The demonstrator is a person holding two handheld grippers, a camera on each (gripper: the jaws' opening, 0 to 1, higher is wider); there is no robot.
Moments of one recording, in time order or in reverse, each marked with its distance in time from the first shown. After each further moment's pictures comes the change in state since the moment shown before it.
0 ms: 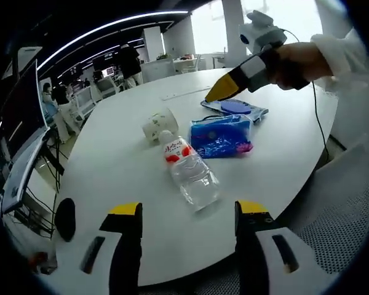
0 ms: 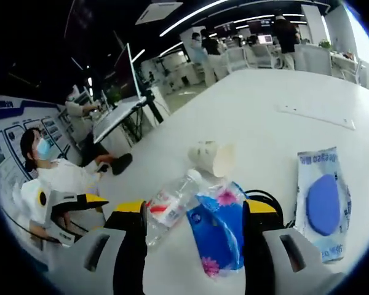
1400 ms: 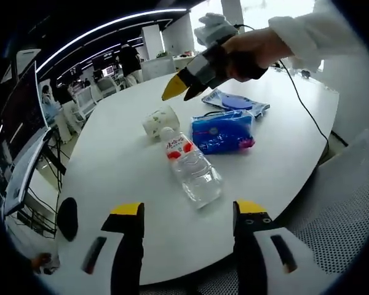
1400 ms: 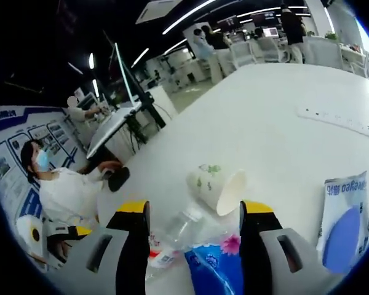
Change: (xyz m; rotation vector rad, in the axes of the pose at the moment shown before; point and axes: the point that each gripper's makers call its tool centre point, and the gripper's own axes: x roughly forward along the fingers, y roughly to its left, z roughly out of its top) left arm 0.001 0.002 -0.004 0.012 0.017 0.015; right arm 0.072 0.000 0.037 0.039 0.037 0.074
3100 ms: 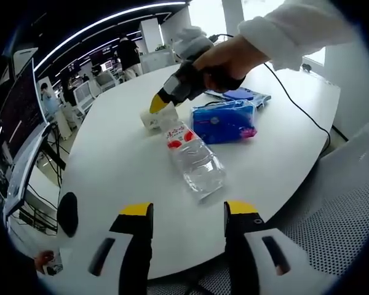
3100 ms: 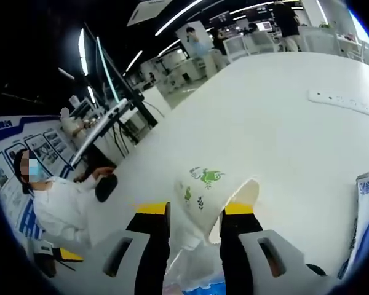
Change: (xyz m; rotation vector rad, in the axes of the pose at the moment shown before) left arm 0.000 0.002 -0.013 0.010 0.059 0.002; right arm 0.058 -0.011 -0.005 0.060 -0.013 -0.009
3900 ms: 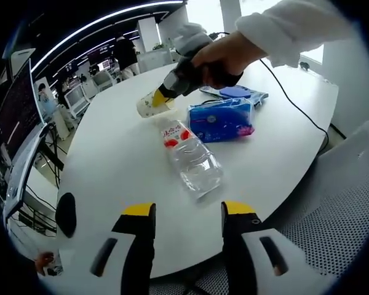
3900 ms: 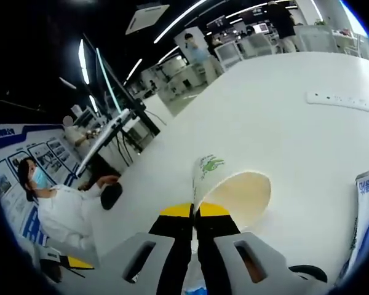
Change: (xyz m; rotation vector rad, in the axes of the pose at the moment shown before) left arm 0.000 -0.004 -0.001 0.013 0.006 -0.016; right arm -0.011 0.002 0.014 0.027 -0.056 0.026
